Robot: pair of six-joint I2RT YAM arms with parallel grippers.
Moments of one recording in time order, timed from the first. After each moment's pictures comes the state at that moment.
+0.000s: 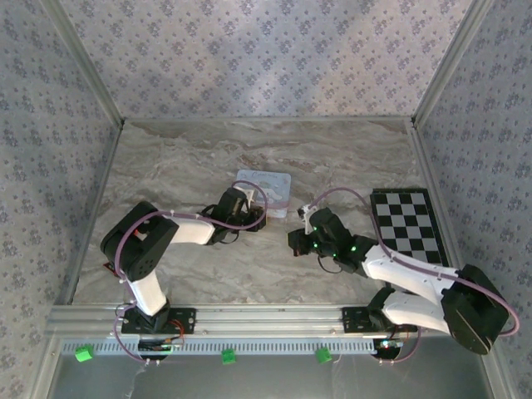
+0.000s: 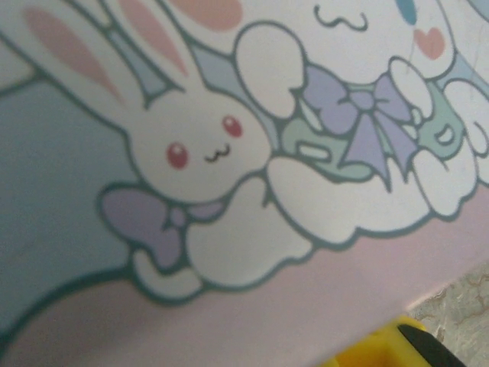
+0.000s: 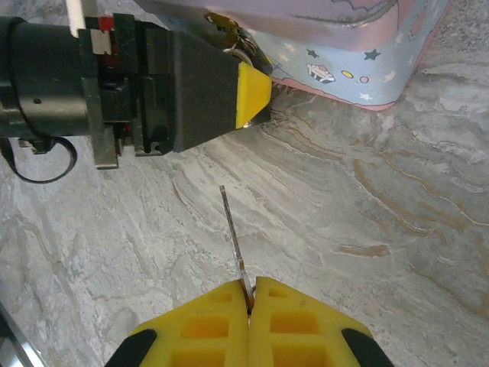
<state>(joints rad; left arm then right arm) -0.69 1.74 0.72 0.30 0.18 -0.57 0.80 1.14 0.49 -0.04 -0.11 0.57</state>
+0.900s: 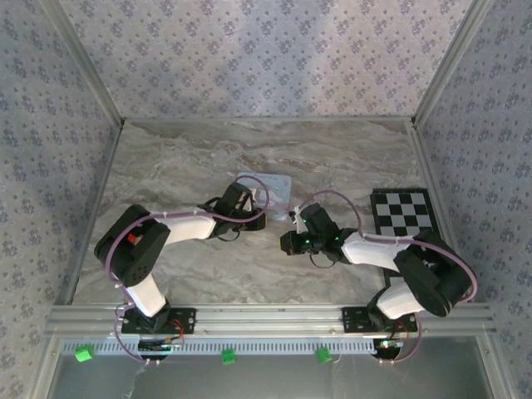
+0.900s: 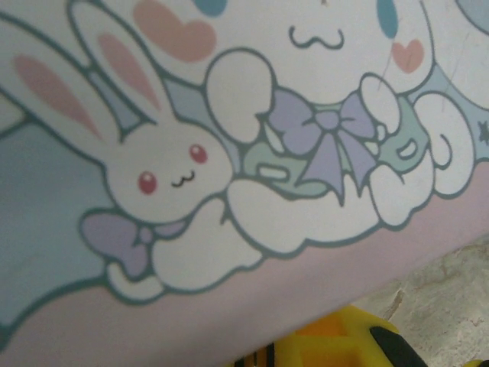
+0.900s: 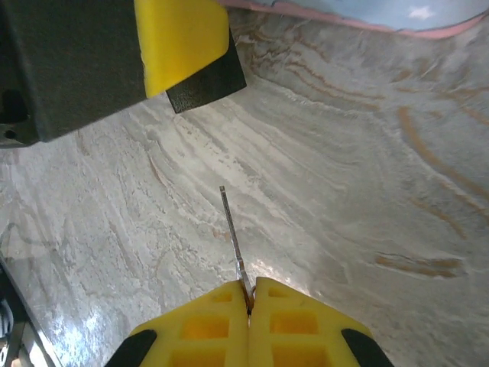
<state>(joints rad) -0.71 1.69 0.83 0.01 0.20 -0.63 0.72 1.44 0.52 0.13 -0.36 0.64</state>
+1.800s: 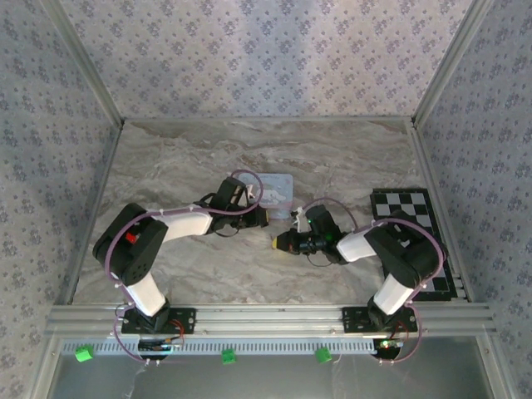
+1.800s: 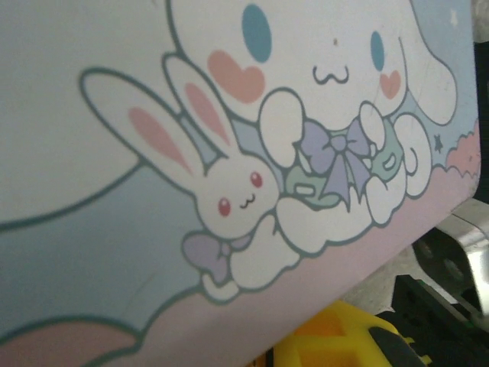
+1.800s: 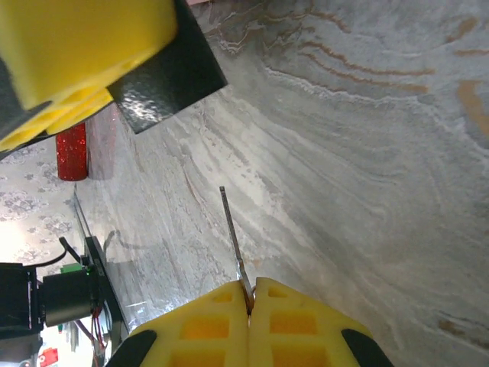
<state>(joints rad) -0.65 1.69 0.83 0.05 0.37 -0.73 0.64 1.66 0.44 0.57 -0.61 0.86</state>
